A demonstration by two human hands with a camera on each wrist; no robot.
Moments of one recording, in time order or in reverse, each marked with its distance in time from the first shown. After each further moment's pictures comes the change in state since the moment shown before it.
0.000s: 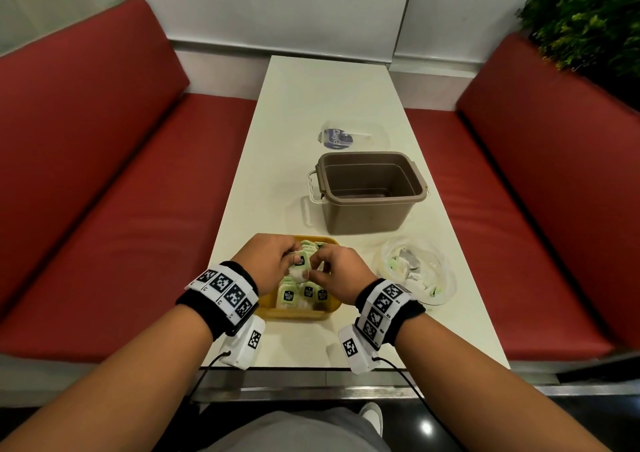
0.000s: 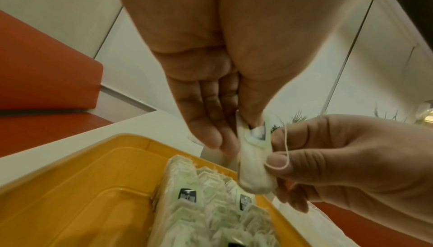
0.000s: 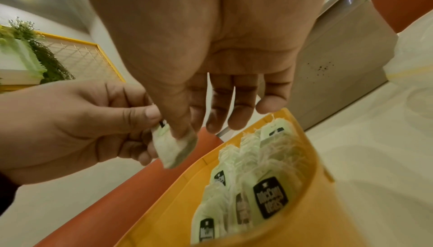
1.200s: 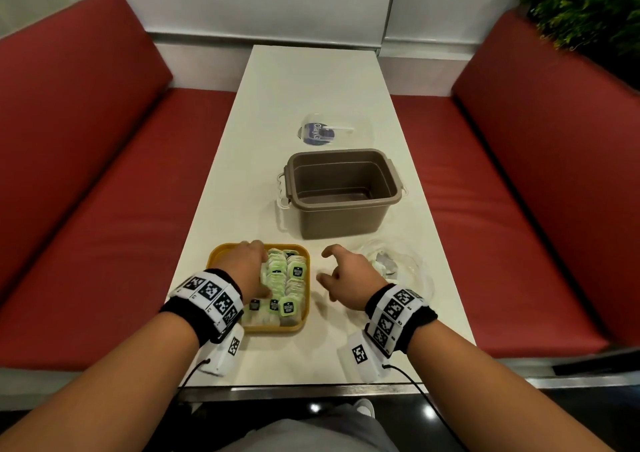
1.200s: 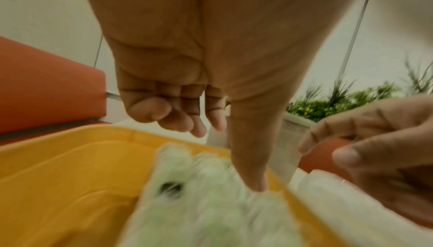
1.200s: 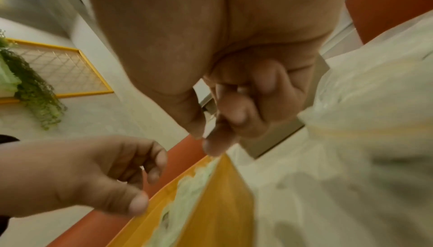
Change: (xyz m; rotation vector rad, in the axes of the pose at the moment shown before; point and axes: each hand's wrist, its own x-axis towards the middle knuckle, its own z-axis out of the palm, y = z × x) left_hand 0.040 0.024 0.024 0.371 -0.252 -0.313; right_hand -0.007 0.068 -0.048 0.029 -0.113 0.247
